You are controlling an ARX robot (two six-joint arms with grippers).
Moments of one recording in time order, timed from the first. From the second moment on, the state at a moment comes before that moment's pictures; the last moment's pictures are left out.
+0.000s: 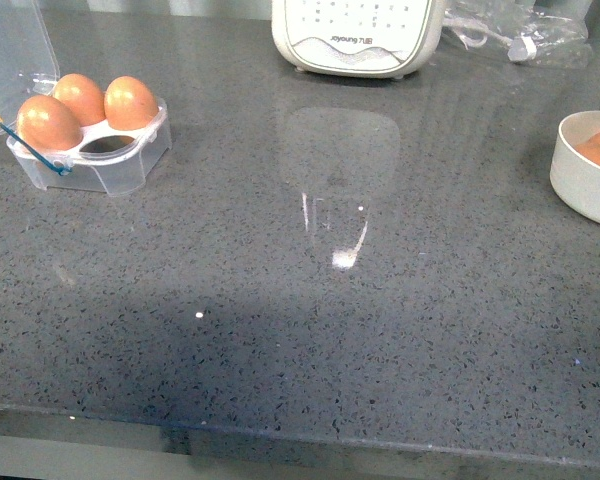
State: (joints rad) left arm 0.00 0.00 0.03 0.00 0.00 0.00; right arm -0.09 1.55 0.71 0.34 -0.29 -0.05
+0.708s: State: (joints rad) left arm 0.00 0.00 0.03 0.00 0.00 0.00; right arm 0.44 1.64 1.01 0.31 -0.27 -0.03
